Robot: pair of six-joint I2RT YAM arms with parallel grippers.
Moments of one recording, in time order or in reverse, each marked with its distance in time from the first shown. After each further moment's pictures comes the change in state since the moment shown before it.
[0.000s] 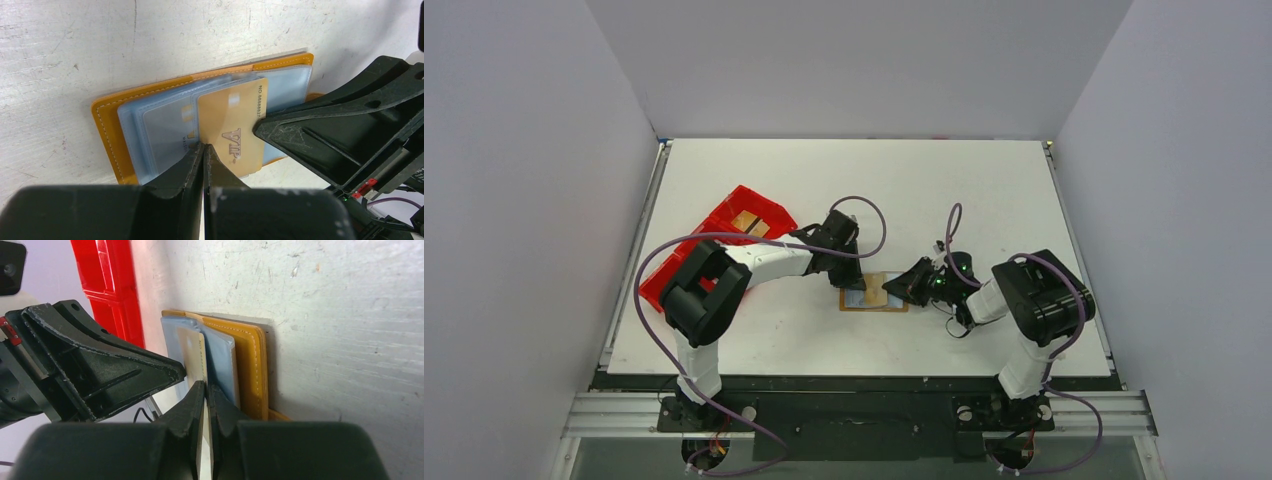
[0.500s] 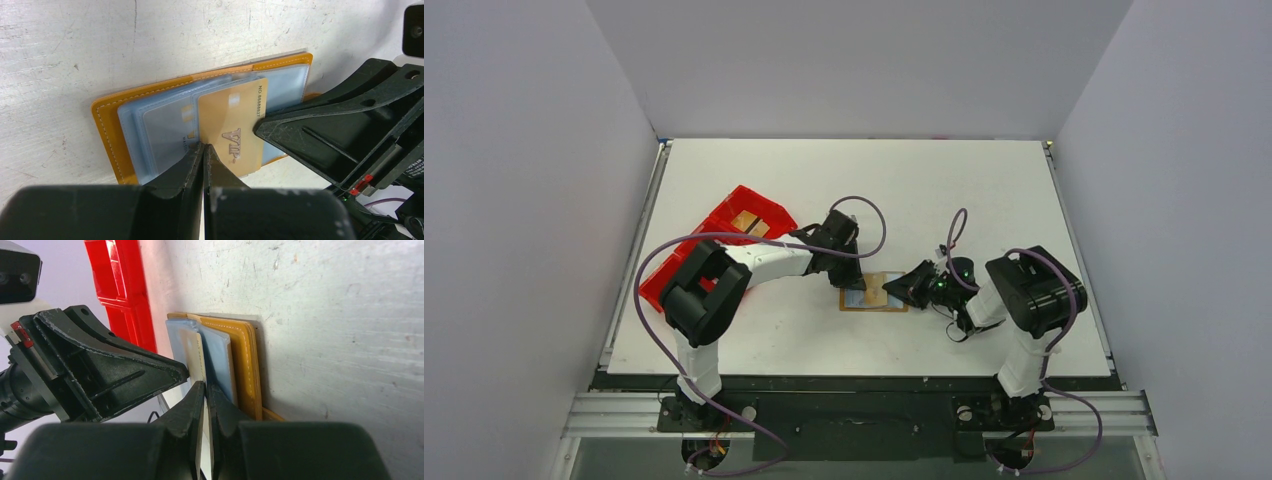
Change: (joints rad) left arm 0.001 0.000 0.000 0.000 0.001 -0.001; right arm -0.006 0.057 -0.043 0.161 0.002 0.088
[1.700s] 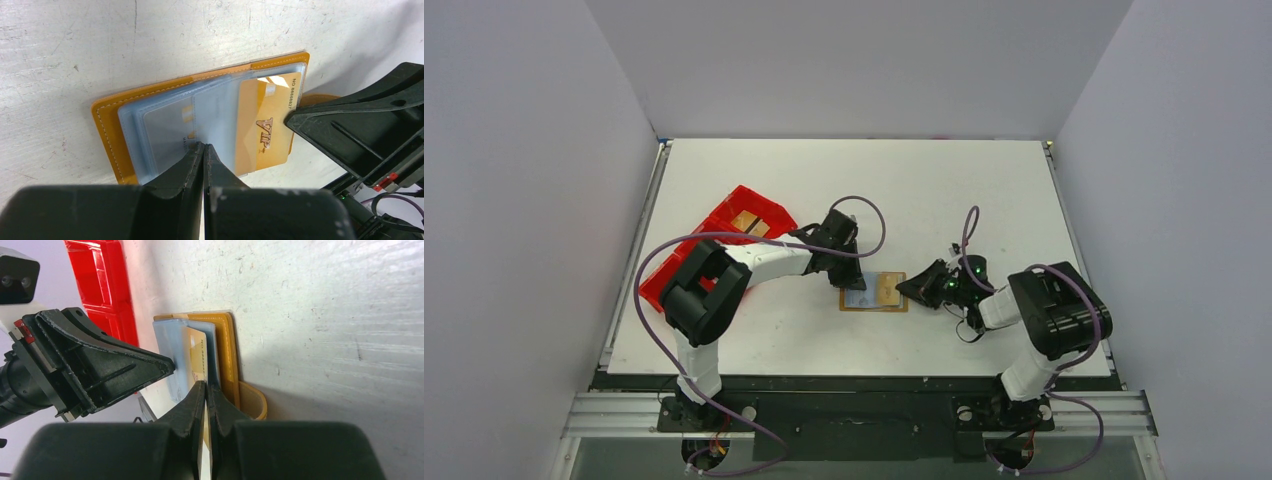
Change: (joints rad) left arm 0.005 0.002 0.000 0.002 0.011 0.000; right arm -0.078 -0.144 -0.031 -0.188 0.004 -0.108
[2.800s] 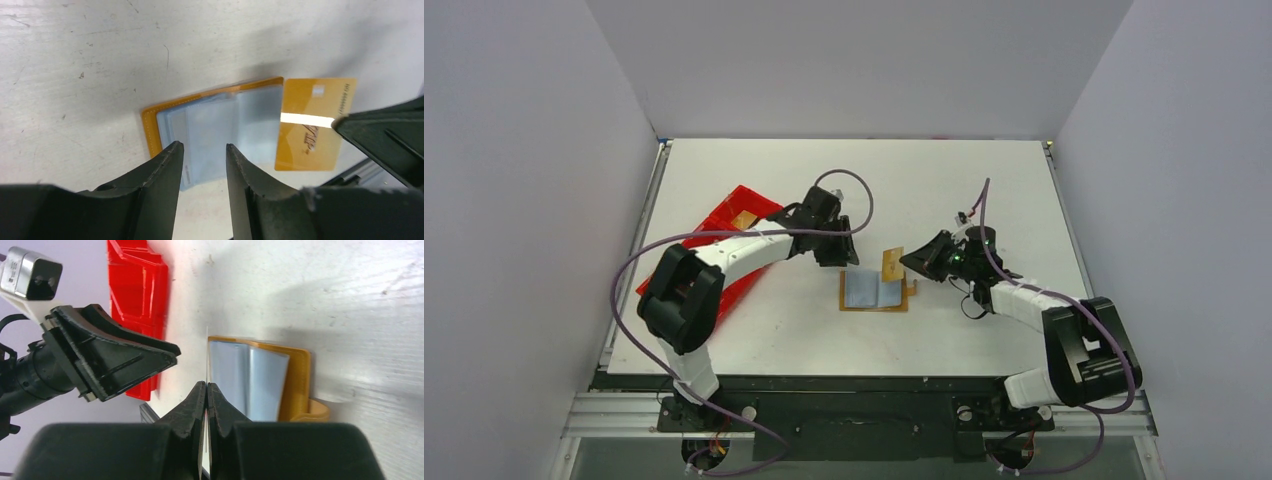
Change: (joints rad) left arm 0.074 -0.072 0.087 -0.114 -0.037 0.102; right arm -0.011 -0.283 0.194 -0.443 0.032 -0.119
